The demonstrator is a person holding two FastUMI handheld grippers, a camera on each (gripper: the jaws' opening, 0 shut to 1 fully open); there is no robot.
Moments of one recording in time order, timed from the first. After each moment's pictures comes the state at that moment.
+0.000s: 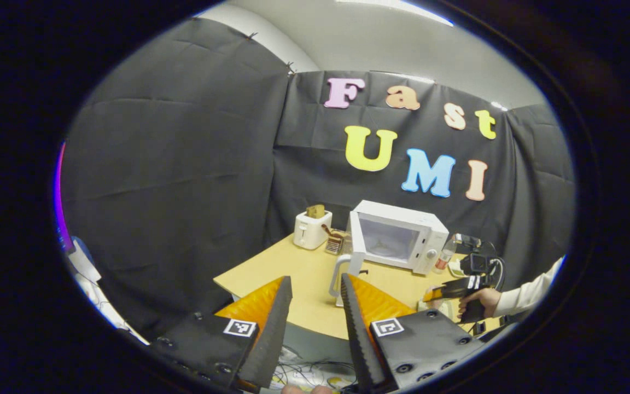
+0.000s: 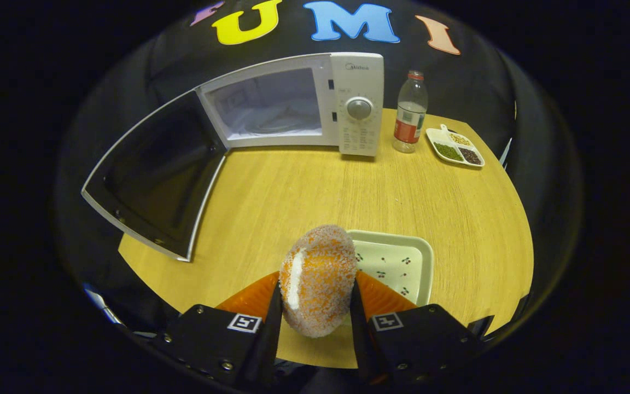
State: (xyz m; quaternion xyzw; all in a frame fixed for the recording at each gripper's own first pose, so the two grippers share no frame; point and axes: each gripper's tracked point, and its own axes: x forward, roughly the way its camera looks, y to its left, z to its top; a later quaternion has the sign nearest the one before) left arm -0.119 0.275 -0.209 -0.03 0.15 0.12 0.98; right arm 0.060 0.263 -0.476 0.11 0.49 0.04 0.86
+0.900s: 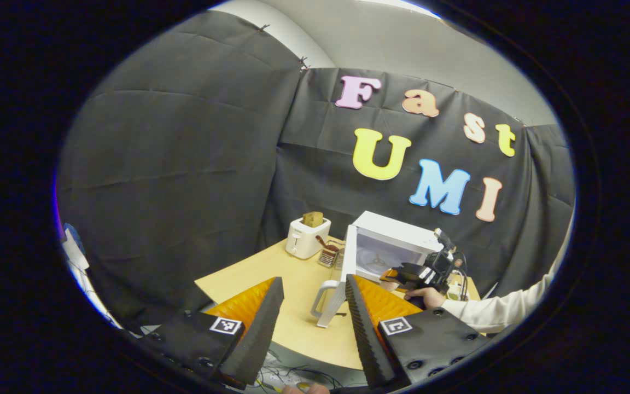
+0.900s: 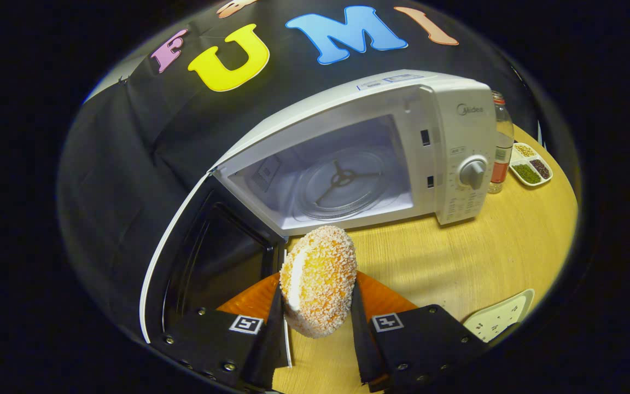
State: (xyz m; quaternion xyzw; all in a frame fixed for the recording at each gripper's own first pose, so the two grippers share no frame) left arm -0.019 0.267 -0.200 -0.11 0.16 0.16 0.97; right arm 0.259 0.370 -0.462 0.26 0.39 0.05 0.88
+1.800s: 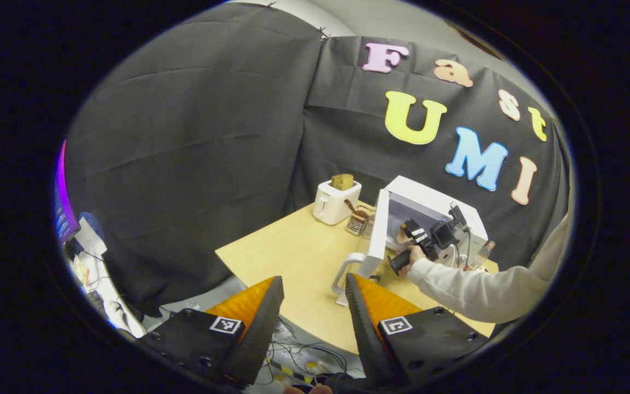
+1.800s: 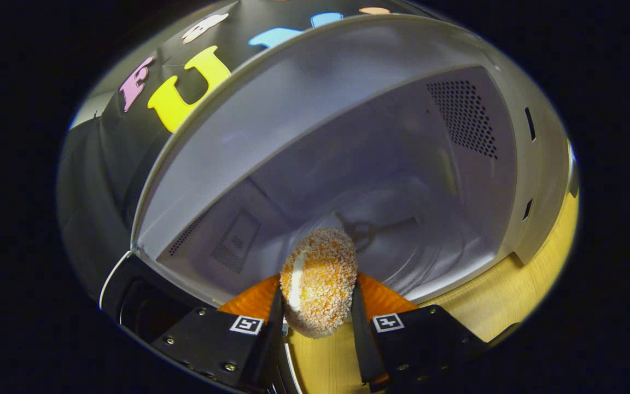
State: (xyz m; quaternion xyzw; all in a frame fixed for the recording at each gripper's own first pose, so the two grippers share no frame) left arm -0.008 0.273 -0.257 -0.11 0.27 0.23 0.93; right arm 0.429 0.378 -0.526 0.34 0.27 -0.04 0.90
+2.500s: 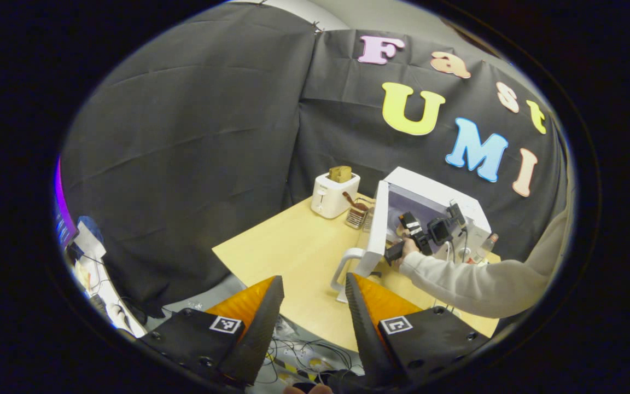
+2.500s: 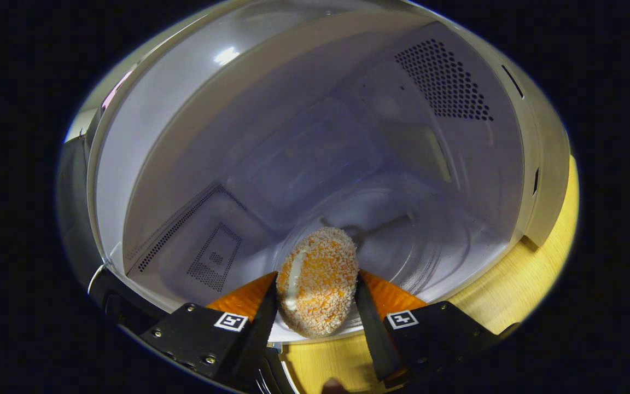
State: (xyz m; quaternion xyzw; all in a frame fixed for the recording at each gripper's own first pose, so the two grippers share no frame) left arm 0.003 0.274 -0.271 -0.10 0.28 0.22 0.93; right arm 0.450 0.369 -0.543 0.36 0.24 -0.09 0.90
